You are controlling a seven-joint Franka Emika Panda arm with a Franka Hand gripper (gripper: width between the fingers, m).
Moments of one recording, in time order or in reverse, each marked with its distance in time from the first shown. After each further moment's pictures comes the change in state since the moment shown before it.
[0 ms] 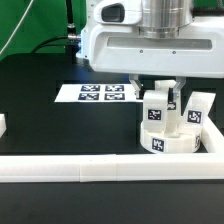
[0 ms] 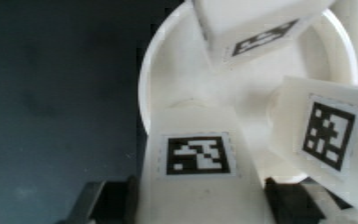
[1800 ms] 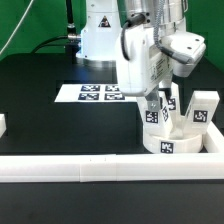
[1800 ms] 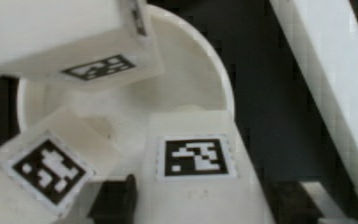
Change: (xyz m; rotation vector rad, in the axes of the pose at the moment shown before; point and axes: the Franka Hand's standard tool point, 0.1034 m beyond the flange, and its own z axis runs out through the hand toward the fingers) arm 0.010 -0.007 0.002 0.205 -0.065 1.743
